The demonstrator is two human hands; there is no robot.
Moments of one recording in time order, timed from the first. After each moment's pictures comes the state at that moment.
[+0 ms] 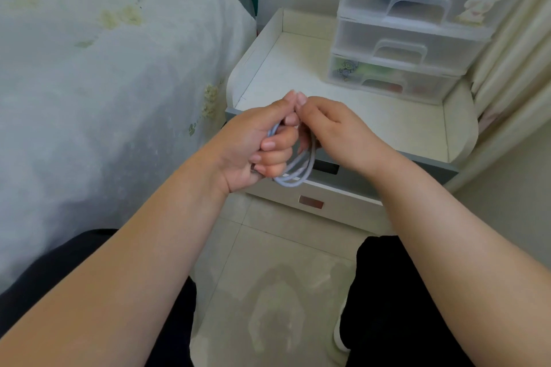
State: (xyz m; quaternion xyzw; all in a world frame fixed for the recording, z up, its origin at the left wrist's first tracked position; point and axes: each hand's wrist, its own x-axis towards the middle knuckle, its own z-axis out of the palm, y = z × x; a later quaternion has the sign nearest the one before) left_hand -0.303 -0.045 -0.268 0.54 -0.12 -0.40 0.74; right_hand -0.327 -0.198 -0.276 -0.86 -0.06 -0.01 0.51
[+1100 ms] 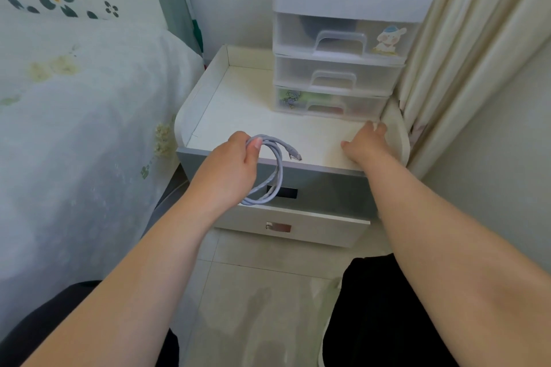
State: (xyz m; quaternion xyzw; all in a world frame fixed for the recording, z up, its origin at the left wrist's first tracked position) left_hand -0.291 -0.093 -0.280 0.92 -0.22 -0.05 0.31; right_hand -0.278 -0.369 -0.348 -0.89 0.40 0.02 0.21
